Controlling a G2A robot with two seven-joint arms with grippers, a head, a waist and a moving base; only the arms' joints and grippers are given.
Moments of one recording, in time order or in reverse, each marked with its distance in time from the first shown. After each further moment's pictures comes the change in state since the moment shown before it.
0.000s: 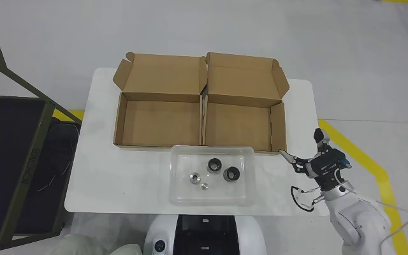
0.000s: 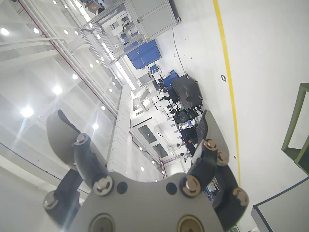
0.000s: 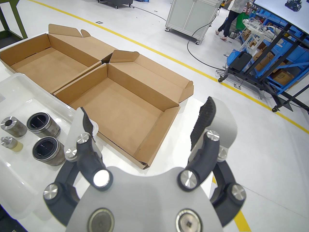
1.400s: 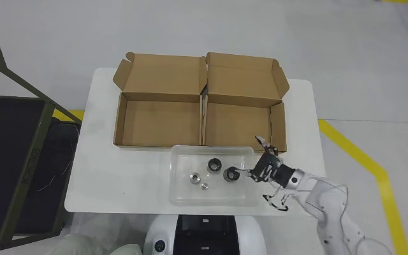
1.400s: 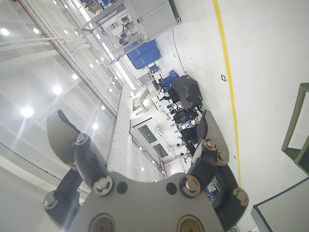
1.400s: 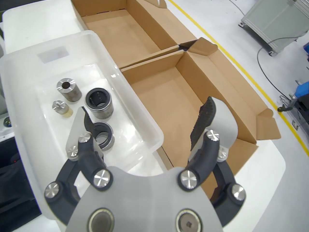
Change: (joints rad) left arm 0.000 0.000 0.000 0.000 0.000 0.000 0.000; right arm 0.212 0.033 -0.299 0.070 -0.187 -0.306 0.193
